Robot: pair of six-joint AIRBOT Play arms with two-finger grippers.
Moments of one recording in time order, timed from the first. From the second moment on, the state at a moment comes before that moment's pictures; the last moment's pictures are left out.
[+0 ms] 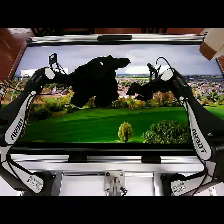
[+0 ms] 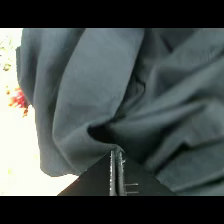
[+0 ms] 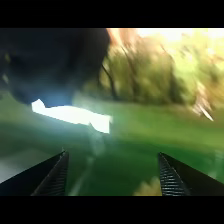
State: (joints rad) left arm -0.11 -1.82 1.62 1.23 -0.77 -1.70; right arm 0.17 -1.69 1.44 -0.89 1.07 1.53
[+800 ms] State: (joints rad) left arm -0.13 -1.74 1.63 1.23 -1.03 -1.49; right arm 0.31 -1.88 1.44 -0.55 0.83 1.53
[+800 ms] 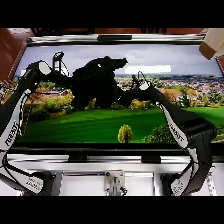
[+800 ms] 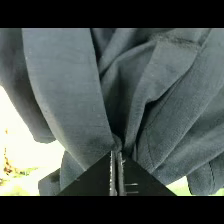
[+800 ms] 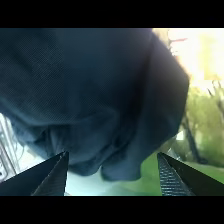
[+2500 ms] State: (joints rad) left arm -0.88 -1.61 1.46 1.17 -1.33 -1.59; right arm -0.16 -1.32 1.10 -1.11 1.40 1.47
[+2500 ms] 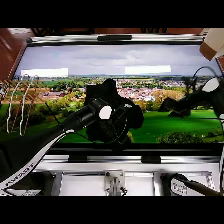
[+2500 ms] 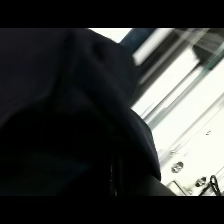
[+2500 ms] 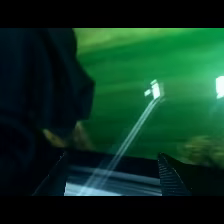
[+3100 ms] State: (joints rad) left arm -0.87 -1.61 1.45 1.21 -1.32 -1.59; right arm 0.11 -1.46 0.91 -0.93 1.05 1.41
